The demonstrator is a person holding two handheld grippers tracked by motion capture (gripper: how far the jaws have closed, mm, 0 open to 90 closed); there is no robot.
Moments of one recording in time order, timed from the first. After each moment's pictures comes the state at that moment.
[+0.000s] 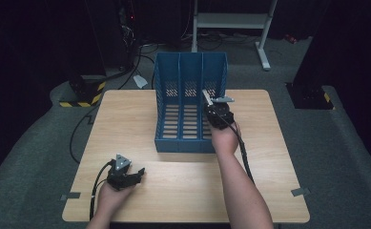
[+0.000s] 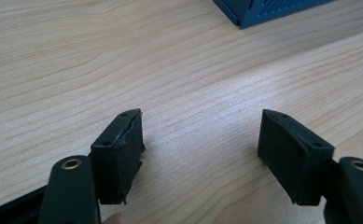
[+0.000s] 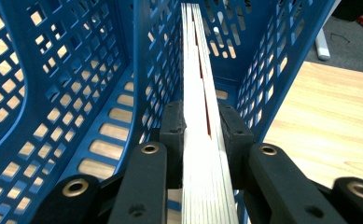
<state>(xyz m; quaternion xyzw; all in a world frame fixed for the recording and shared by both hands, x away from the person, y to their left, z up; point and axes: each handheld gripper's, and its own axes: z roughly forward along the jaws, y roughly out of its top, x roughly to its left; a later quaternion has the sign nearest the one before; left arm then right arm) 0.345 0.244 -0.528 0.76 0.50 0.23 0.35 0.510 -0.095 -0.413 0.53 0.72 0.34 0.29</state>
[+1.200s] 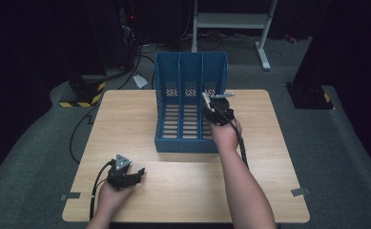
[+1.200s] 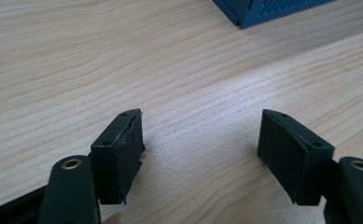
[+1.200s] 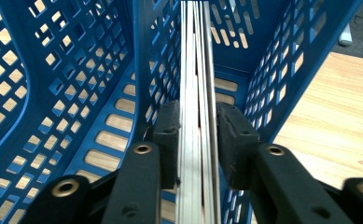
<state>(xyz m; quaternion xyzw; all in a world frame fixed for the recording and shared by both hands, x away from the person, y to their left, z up) 0.345 0.244 -0.528 0.76 0.50 0.23 0.35 0.523 -0.097 -0.409 0.53 0.74 0.32 0.24</state>
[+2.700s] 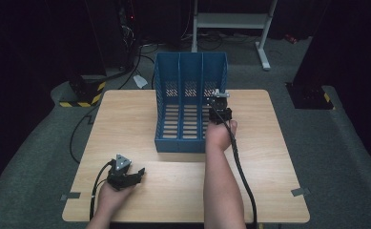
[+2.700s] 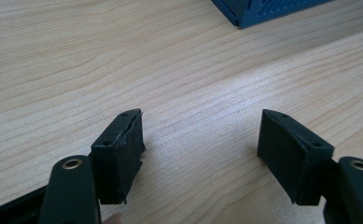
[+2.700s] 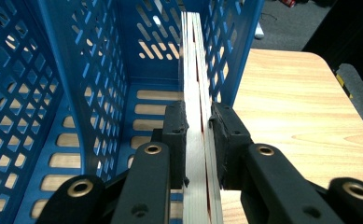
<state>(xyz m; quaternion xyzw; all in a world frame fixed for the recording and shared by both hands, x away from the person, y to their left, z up) 0.345 0.244 -0.528 0.76 0.50 0.23 0.35 0.523 -0.081 -0.407 0.62 0.65 0.27 0.34</state>
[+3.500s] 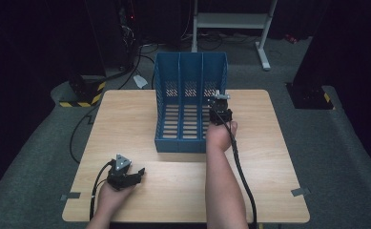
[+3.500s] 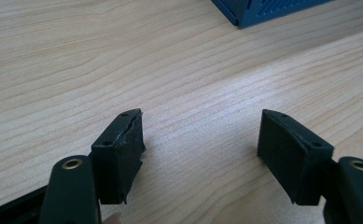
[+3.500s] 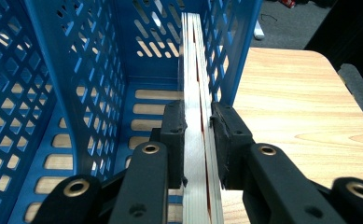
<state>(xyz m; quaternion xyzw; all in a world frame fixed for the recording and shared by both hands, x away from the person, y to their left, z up) 0.344 0.244 -0.528 0.76 0.50 0.23 0.35 0.525 -0.084 -0.415 0.62 0.65 0.28 0.34</state>
